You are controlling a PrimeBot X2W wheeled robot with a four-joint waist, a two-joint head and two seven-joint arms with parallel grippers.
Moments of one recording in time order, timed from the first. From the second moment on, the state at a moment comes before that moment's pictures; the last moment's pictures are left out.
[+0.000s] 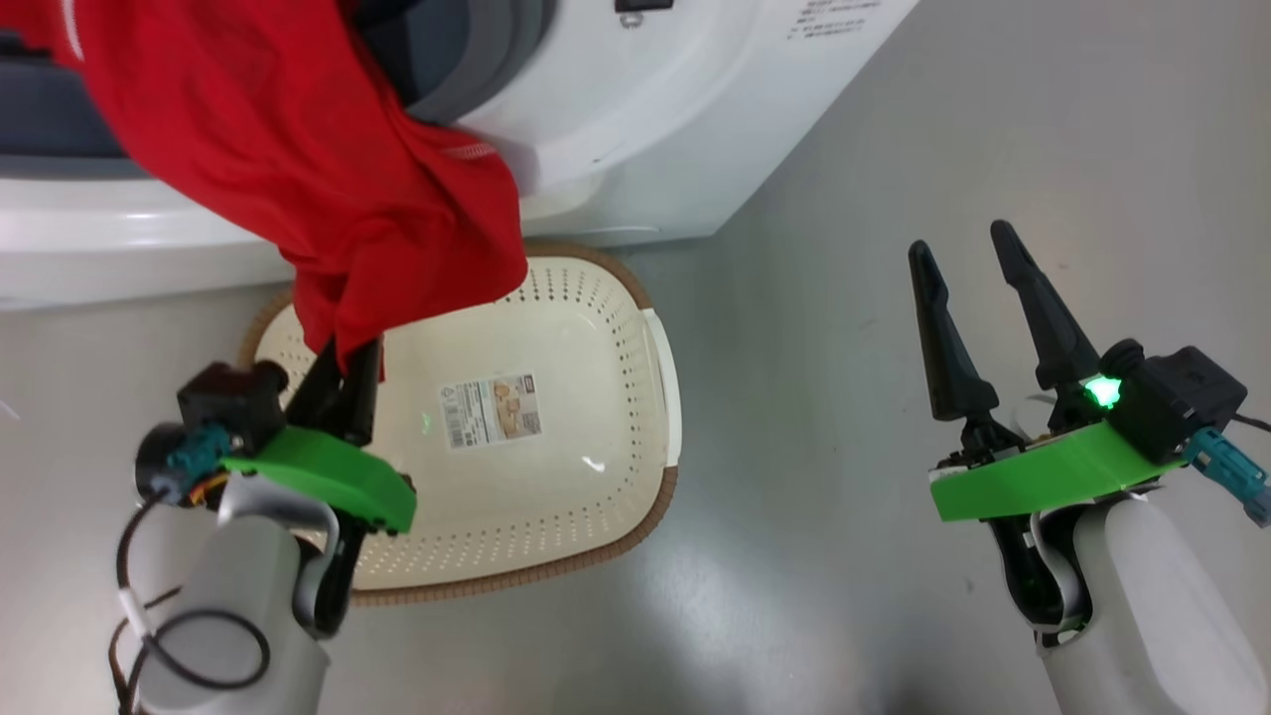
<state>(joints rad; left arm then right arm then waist) -0.57 0.11 -0.15 0.61 -0.32 -0.13 -0.26 -0.33 -0.06 0.08 0.17 0.35 0.13 -0.26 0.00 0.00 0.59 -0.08</state>
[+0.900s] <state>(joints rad) -0.82 0.11 -0.15 0.90 -0.32 -0.13 -0.26 -0.39 -0.06 0.10 0.16 0.36 0.13 -0.26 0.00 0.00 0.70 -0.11</state>
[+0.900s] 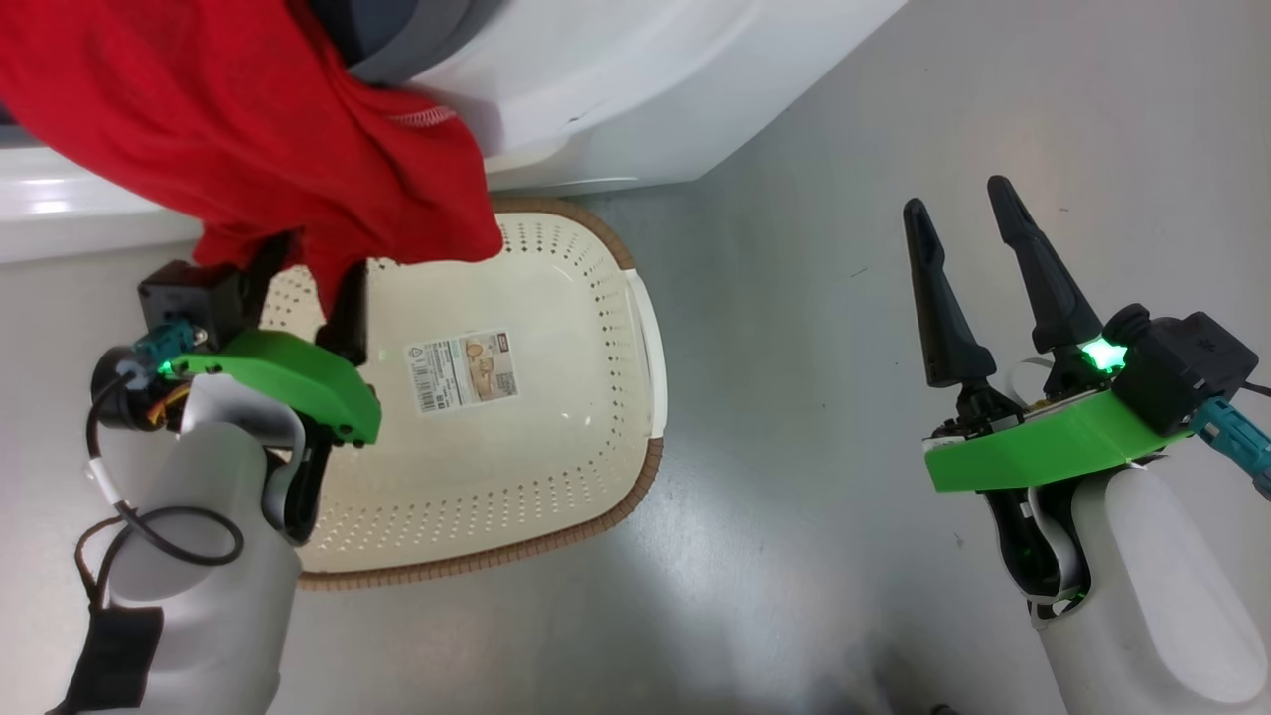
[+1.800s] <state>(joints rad) -0.59 0.11 -0.04 0.55 -0.29 -0.13 -0.26 -0.36 -0.06 0.10 0.17 0.35 0.13 -0.26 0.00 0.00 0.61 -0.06</state>
